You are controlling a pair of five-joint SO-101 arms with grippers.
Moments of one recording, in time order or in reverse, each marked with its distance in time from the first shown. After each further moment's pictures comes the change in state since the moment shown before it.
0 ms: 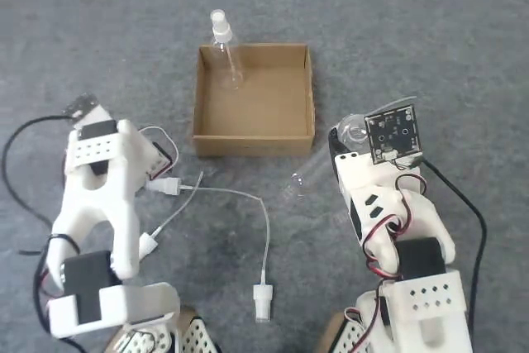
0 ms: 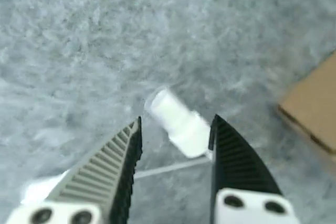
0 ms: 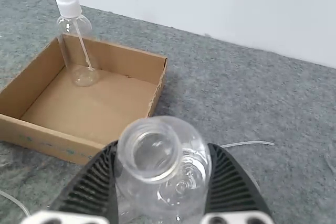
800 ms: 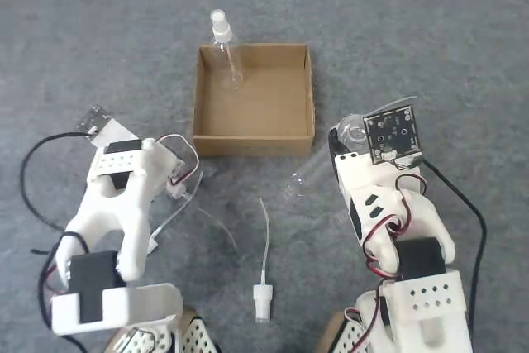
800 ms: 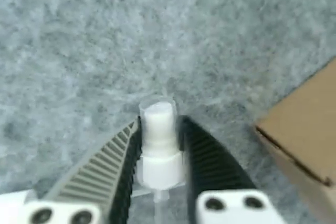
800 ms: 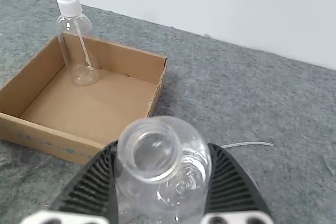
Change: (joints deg) left arm 5.0 0.0 10.7 -17.3 11.8; right arm 0.0 0.0 0.0 0.0 0.5
